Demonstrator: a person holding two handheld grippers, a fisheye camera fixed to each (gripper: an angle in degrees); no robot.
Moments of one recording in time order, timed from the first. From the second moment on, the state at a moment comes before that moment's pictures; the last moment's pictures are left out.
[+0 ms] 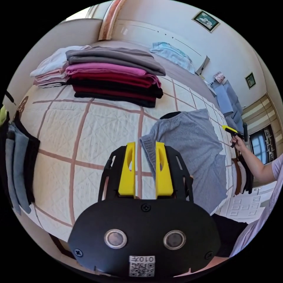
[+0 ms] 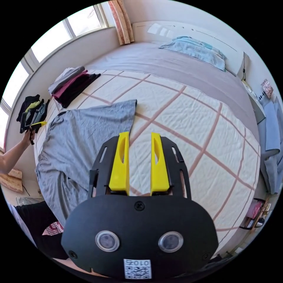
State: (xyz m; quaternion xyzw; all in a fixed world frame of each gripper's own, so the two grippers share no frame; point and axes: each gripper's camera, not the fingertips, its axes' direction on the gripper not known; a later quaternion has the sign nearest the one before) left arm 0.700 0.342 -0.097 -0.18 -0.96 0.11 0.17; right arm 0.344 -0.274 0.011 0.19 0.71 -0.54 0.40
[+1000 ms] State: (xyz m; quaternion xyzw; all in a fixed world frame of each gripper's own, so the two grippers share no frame) left arm 0.762 0.390 -0.079 -0.04 -0.95 0.21 0.24; right arm 0.323 -0.281 0.060 0.23 0.76 -0.54 0.29
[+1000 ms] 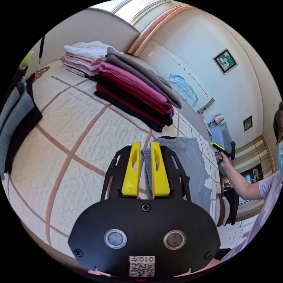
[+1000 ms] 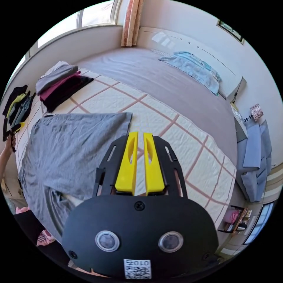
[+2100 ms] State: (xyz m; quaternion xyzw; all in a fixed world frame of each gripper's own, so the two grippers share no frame) left arm 0.694 0.514 -0.093 -0.32 -0.93 -0.12 0.11; right arm 0.593 -0.130 -0.132 0.20 0.76 -0.33 0.53
